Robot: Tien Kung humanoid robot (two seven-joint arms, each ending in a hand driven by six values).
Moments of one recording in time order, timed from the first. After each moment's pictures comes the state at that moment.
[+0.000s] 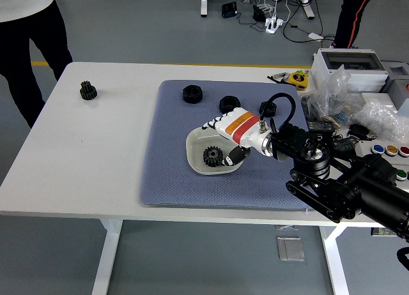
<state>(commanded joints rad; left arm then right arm) -0.07 0.12 -0.38 -0.21 0.43 0.31 0.05 1.00 -0.07 0.30 0.76 -2.04 -0.21 0.09</state>
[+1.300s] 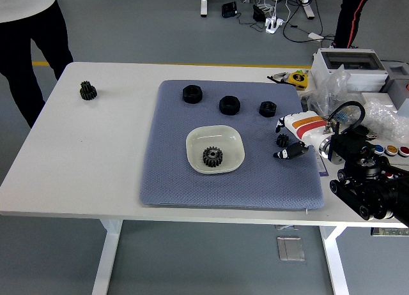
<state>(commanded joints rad) -0.07 0.11 -0.38 -0.21 0.44 0.31 0.06 0.94 -0.15 0.25 0.47 -1.75 -0.31 0.08</state>
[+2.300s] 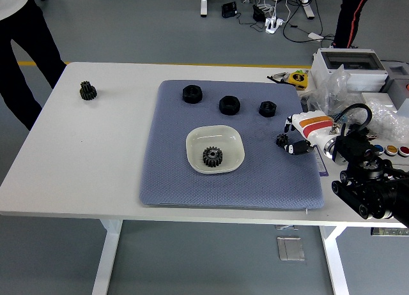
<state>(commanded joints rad) -0.09 0.11 -0.39 -0.21 0.47 0.31 0.06 0.96 -0.13 0.18 0.41 -1.65 -0.38 0.07</state>
